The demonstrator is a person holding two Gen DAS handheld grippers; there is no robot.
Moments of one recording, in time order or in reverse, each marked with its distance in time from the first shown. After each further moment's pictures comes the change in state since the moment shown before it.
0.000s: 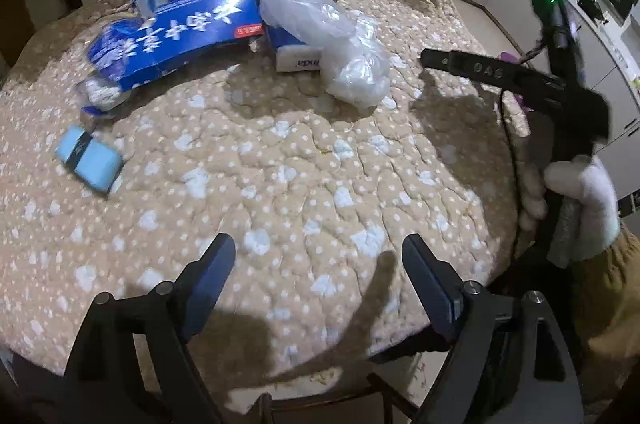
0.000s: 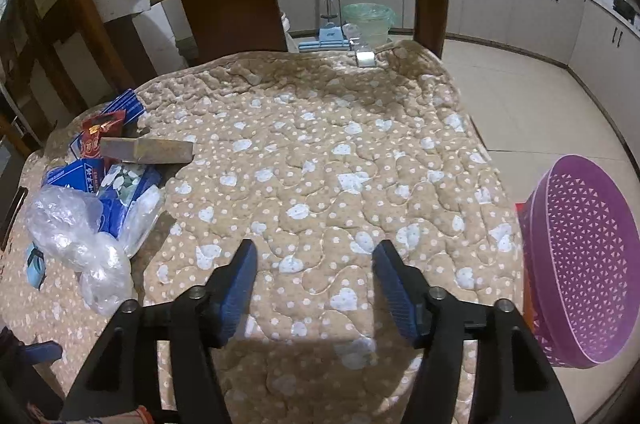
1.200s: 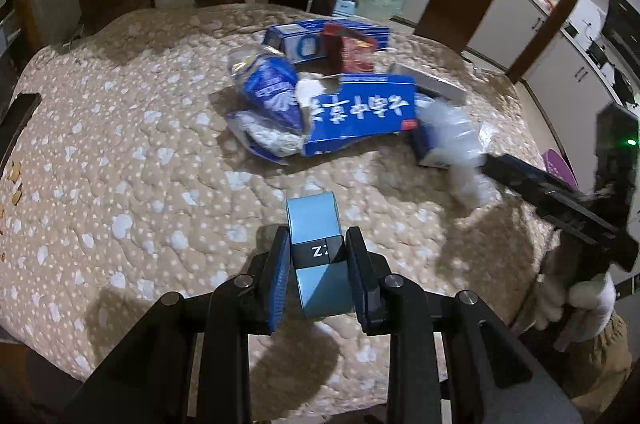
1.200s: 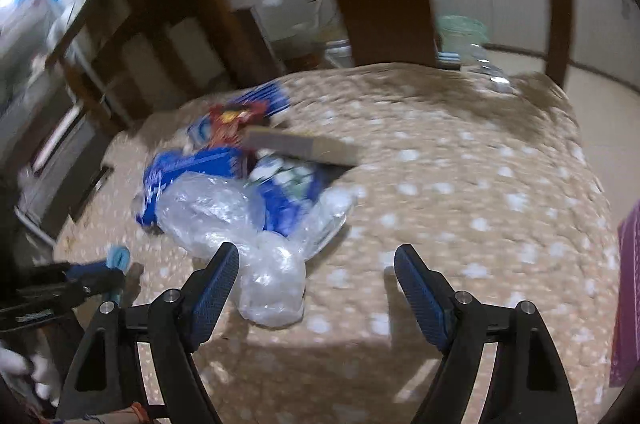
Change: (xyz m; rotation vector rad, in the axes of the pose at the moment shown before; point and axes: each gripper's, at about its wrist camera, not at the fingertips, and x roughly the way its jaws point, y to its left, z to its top) left arm -0.038 0.092 0.017 -0.206 -0.156 0.067; right arm -0.010 0.082 -0.002 -0.132 -0.027 0.291
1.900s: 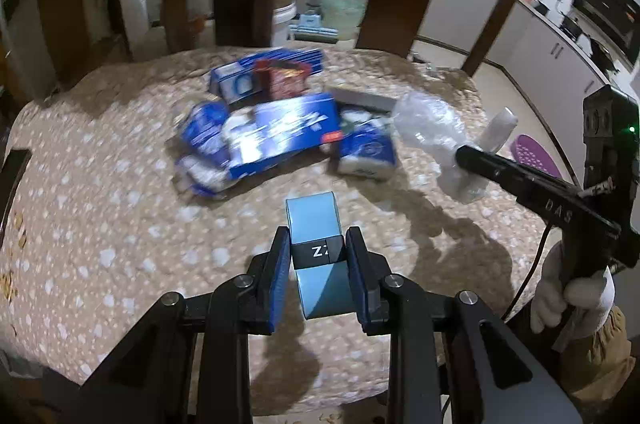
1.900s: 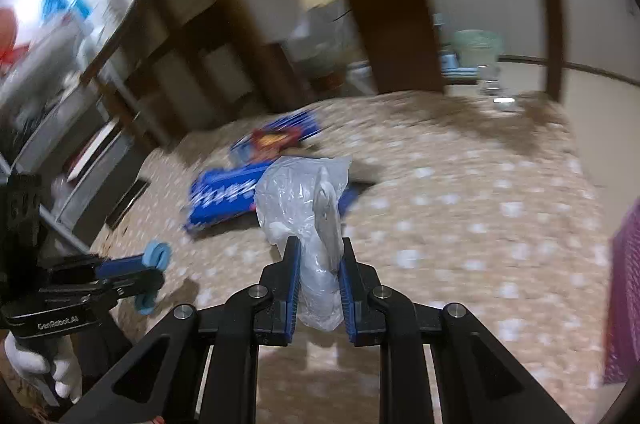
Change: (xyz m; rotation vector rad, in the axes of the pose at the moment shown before) left arm -0.020 -0.051 0.010 0.144 -0.048 -0.025; right arm -0.051 -0.013 -0.012 0.050 -0.096 0.096
